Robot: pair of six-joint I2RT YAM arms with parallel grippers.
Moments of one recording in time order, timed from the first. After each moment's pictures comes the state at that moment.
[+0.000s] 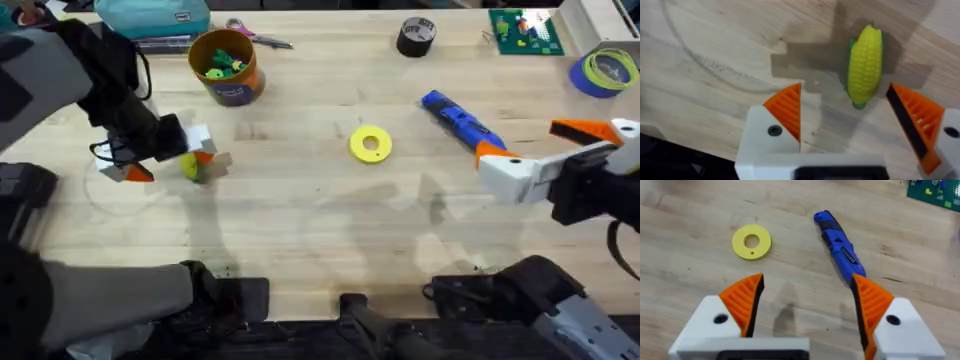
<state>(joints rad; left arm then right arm) 0.28 1.51 0.99 -1.02 -0.10 -0.17 0.36 0.50 0.90 -1.09 0.15 0.06</state>
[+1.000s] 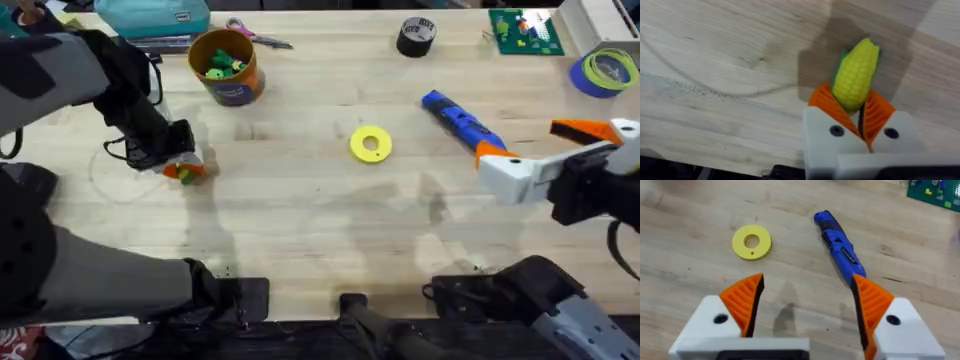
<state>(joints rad) 0.28 1.63 1.00 -0.98 -0.04 -0.09 0.36 0.50 0.90 -1.09 0.15 0.06</state>
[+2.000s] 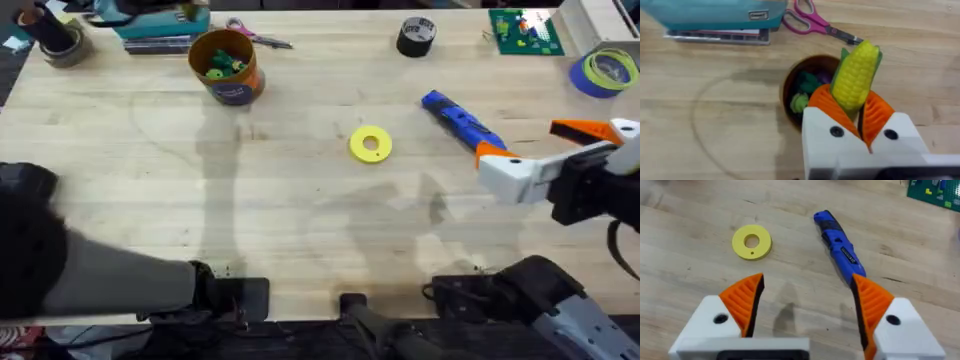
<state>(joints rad) 0.10 1.62 1.49 -0.68 0.16 -0.06 0.36 0.50 0.90 -1.09 0.15 0.06</state>
